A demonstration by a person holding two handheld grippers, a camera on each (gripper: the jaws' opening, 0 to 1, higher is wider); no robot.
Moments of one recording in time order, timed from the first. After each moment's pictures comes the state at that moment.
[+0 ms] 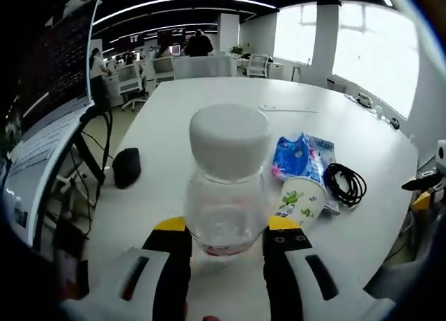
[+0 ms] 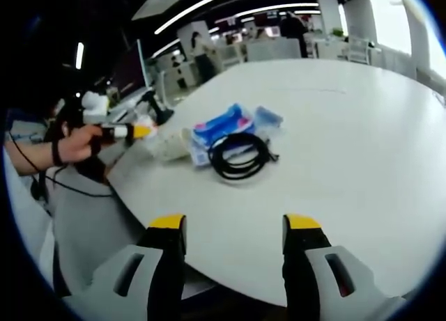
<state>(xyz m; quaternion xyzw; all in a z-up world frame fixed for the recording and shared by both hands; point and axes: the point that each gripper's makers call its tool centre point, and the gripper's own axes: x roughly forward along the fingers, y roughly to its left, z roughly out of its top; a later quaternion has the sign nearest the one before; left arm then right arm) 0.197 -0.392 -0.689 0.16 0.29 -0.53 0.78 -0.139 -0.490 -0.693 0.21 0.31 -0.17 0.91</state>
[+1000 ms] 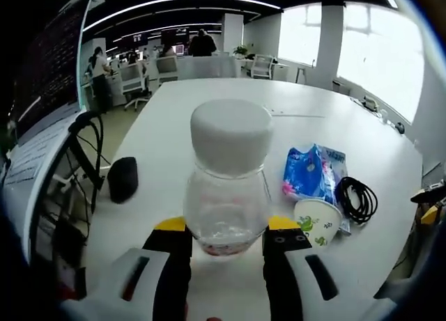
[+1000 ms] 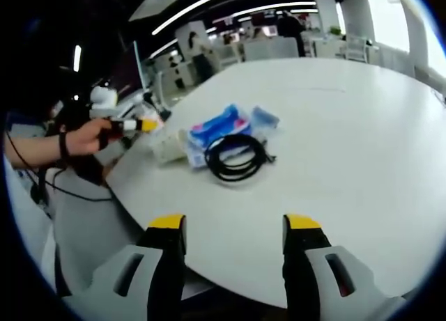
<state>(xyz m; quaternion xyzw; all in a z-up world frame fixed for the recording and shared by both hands) 0.221 -0.425 -0.692 0.15 0.29 -0.52 0.79 -0.141 -0.495 -0.692 0.21 0.32 -0.17 0.91</state>
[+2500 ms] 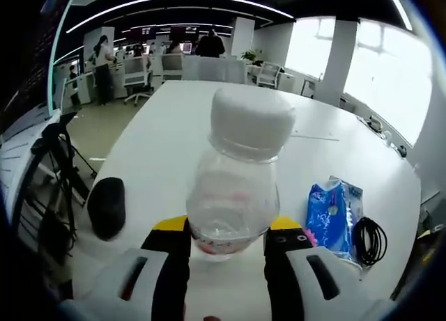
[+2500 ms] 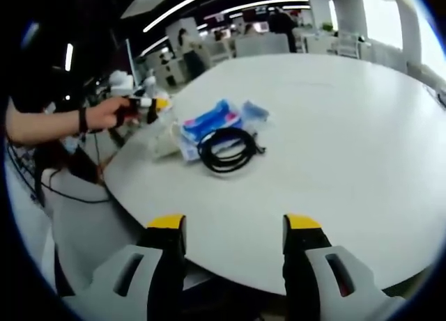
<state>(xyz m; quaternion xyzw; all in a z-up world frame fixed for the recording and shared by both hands) 0.270 -0.490 -0.699 0.11 0.31 -0.52 0.79 -0.159 -0.495 -0.693 0.22 0.33 -0.20 0.90</state>
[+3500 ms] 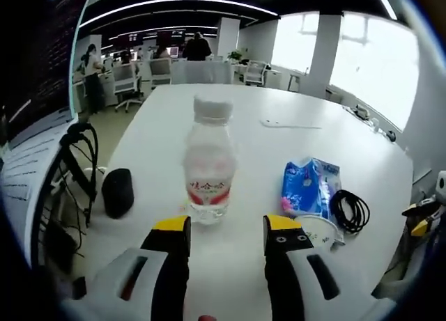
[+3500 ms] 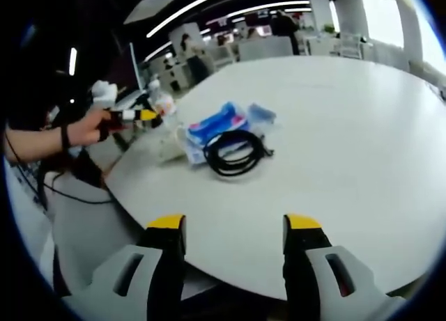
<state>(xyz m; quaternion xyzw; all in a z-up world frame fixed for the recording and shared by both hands) 0.218 -0.432 -0.682 0.15 0.29 -0.56 0.76 -0.148 -0.490 -0.696 0.22 0.31 -0.19 0.91</state>
